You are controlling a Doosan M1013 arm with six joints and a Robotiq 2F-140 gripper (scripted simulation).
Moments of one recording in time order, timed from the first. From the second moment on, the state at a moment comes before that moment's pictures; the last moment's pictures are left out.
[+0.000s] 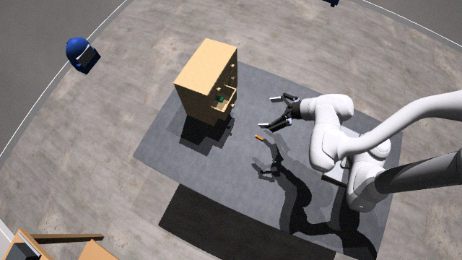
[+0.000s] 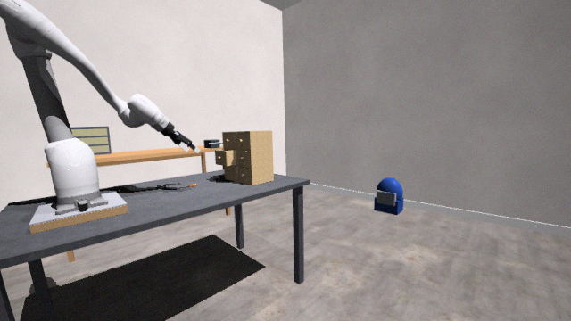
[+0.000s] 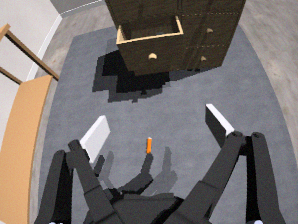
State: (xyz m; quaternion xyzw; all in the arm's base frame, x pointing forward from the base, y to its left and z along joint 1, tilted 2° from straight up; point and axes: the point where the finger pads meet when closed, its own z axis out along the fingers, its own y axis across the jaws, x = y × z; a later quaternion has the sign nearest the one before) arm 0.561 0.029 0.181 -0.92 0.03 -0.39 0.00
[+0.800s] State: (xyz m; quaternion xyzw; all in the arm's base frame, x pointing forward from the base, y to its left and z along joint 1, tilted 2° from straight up) arm 0.564 0.025 0.176 -0.91 0.03 -0.40 0.01
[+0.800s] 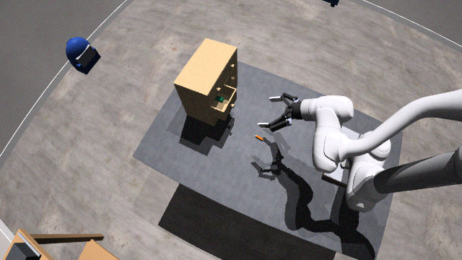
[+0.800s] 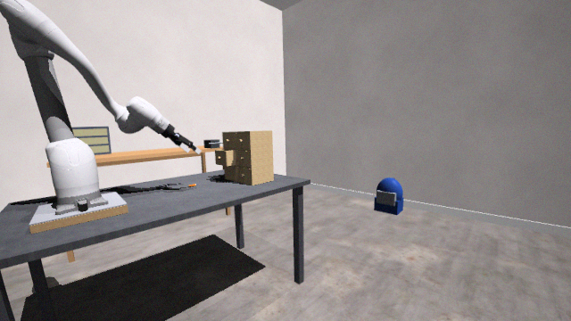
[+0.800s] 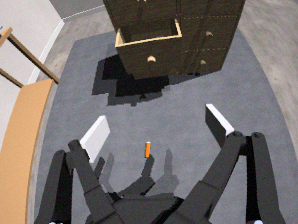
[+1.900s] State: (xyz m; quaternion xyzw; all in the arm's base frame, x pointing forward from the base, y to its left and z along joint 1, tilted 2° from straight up) arm 0.575 0.028 0.165 -0.88 0.02 -0.47 0.01
